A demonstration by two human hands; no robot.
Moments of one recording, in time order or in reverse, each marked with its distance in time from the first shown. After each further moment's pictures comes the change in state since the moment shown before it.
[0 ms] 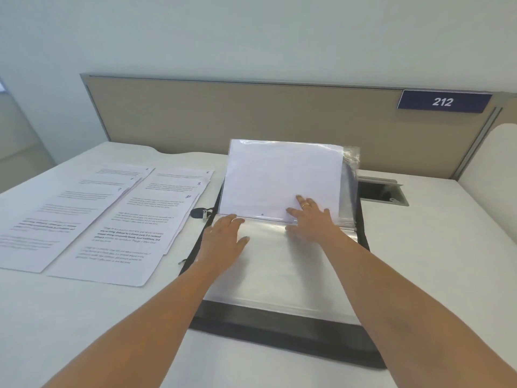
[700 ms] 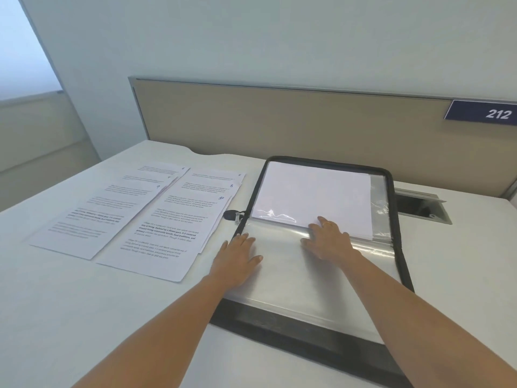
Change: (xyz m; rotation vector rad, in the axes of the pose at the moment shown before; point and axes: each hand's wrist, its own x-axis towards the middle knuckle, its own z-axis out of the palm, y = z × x) left_hand -0.025 -0.040 0.005 -0.092 -0.203 -0.083; right_hand -0.002 -0.035 0.016 0.164 -0.012 0.041
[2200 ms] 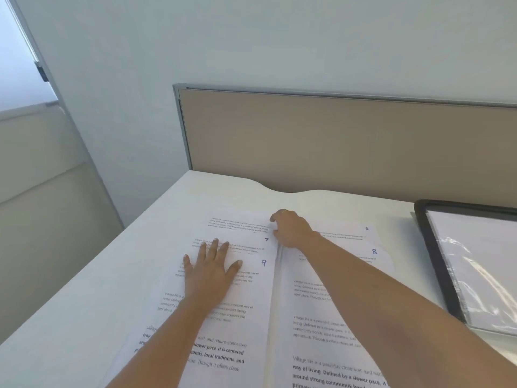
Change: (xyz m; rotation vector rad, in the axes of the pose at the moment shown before) left_hand 0.183 -0.414 -0.118 0.089 0.045 -0.192; right_hand 0.320 -0.412 0.024 0.028 0.034 -0.149
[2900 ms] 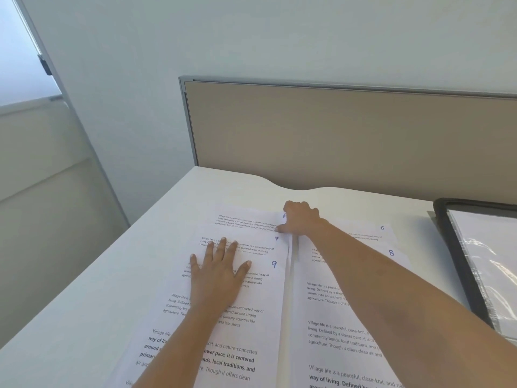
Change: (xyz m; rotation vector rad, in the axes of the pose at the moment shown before) left_hand -0.001 -0.004 0.004 -0.008 0.044 0.007; right_hand 0.031 -0.002 -0.004 -0.013 -0.010 0.160
